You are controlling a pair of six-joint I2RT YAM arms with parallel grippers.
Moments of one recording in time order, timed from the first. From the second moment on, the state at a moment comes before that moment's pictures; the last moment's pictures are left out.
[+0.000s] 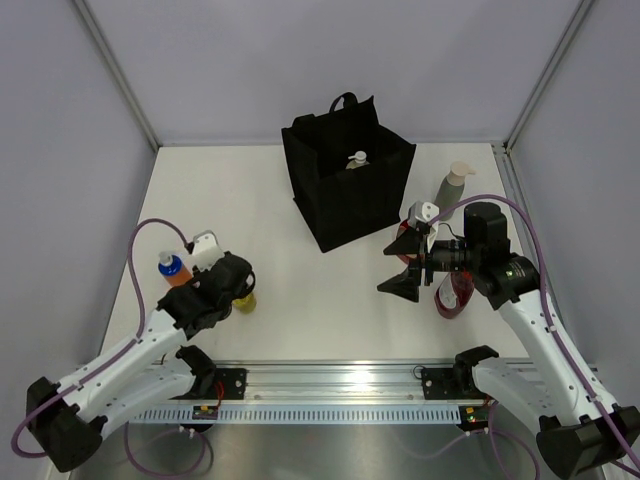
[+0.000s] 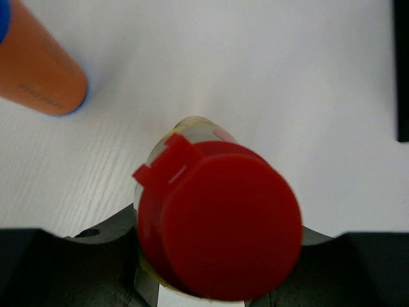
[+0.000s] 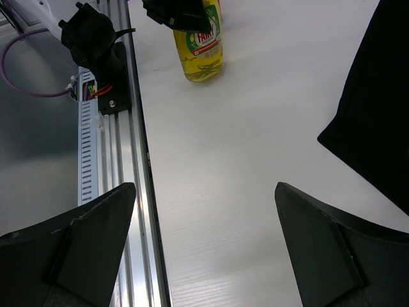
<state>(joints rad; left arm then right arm) -0.69 0.82 0.61 -0.75 -0.71 -0.97 0.31 0.88 0.92 -0.54 -1.02 -0.30</state>
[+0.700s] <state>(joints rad) -0.71 1.29 1.57 -0.29 -0.29 -0.26 0.29 0.89 0.90 -0.54 -1.03 -0.31</state>
